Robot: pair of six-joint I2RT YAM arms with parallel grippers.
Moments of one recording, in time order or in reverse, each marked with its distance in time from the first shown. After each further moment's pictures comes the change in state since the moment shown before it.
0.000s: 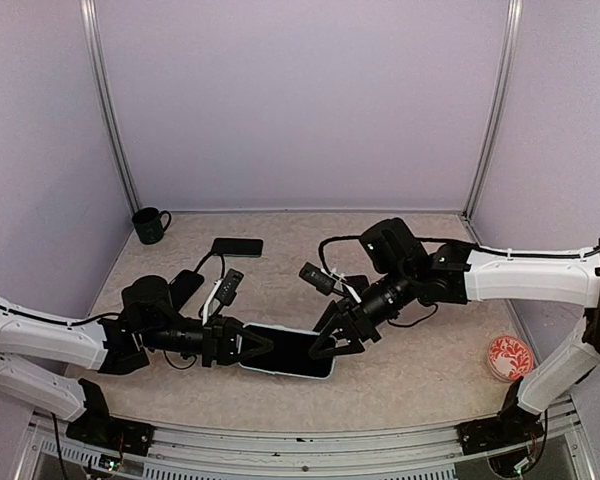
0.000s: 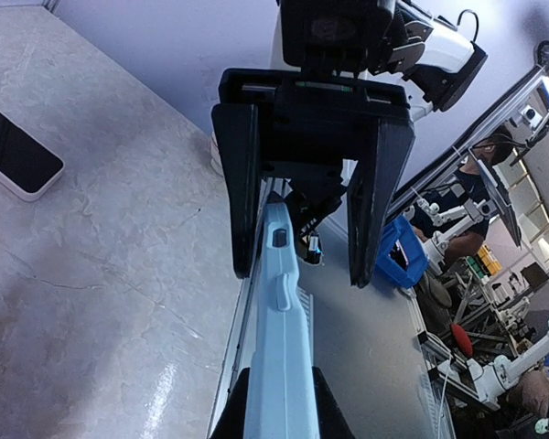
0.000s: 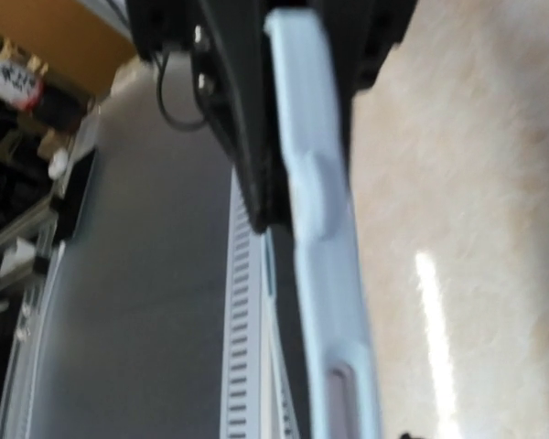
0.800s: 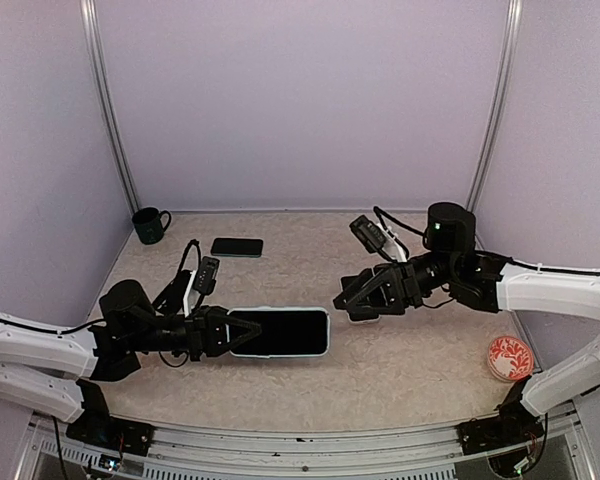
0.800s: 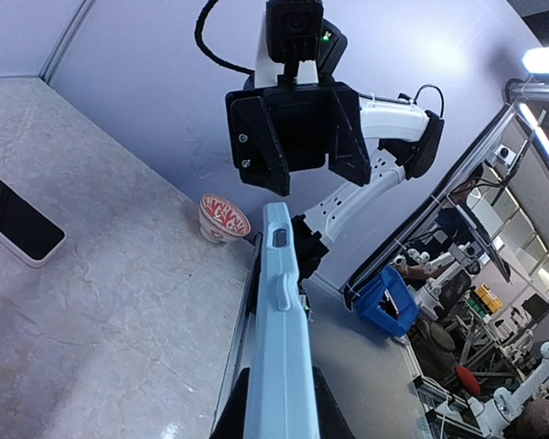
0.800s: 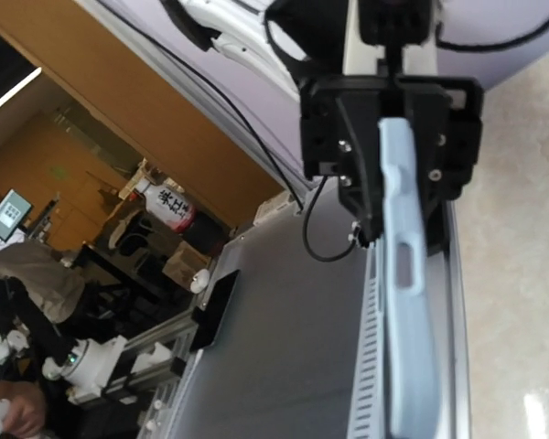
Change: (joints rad) left arm 0.000 -0.086 -0.067 0.175 -0.085 -0.057; right arm -0.180 -0.177 -0.247 0.639 -0.312 0.486
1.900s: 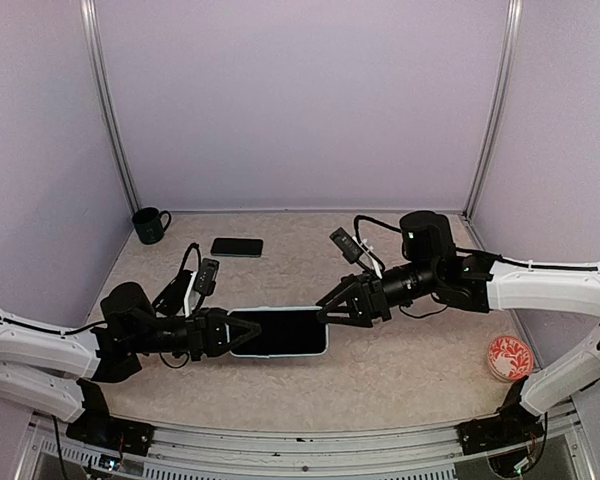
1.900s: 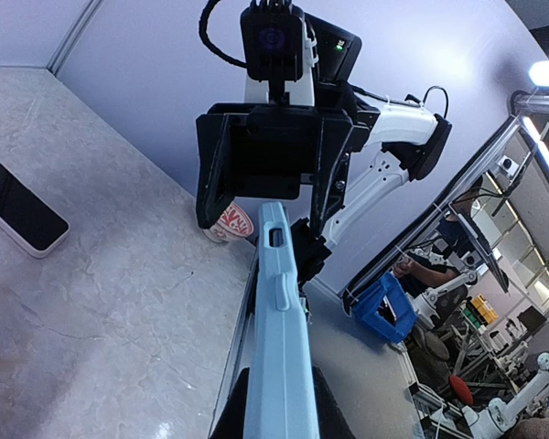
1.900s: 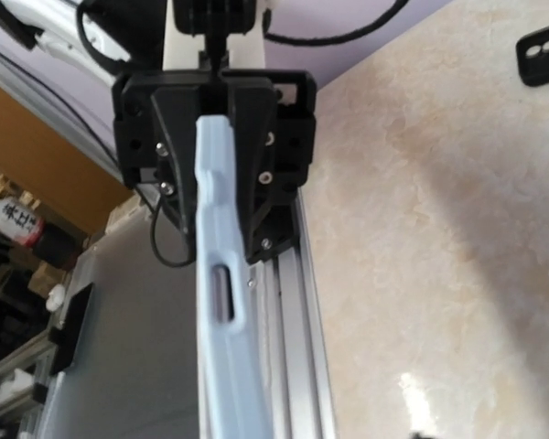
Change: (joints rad) left arm 0.009 0.017 -0.019 0.040 -0.011 -0.037; right arm 0.093 0.042 0.069 -0.243 0.351 -0.225
